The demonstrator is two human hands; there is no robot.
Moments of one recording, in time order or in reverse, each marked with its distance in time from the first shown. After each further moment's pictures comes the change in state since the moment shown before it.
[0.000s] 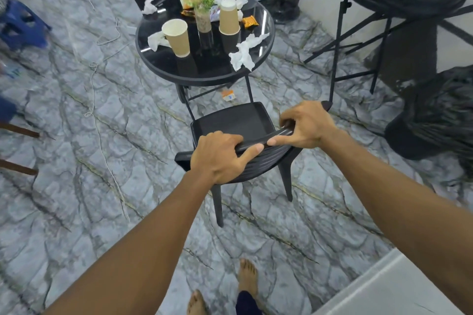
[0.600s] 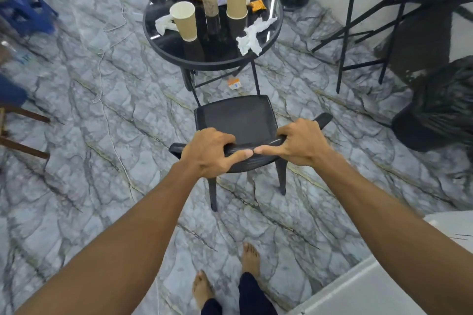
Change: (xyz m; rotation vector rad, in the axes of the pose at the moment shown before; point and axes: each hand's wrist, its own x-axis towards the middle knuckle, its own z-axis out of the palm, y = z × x) left_hand -0.043 -0.027 -0.004 -0.031 -0.118 0.105; right_hand -0.050 -0.065 0.028 -0.055 -0.088 0.144
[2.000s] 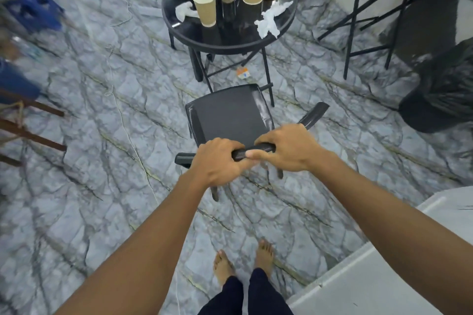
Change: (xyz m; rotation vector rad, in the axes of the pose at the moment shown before) left_hand -0.117 -0.010 -0.016 -0.153 -0.166 -0.215; right_hand -0.041 -0.132 0.011 0.052 -0.145 -0.108
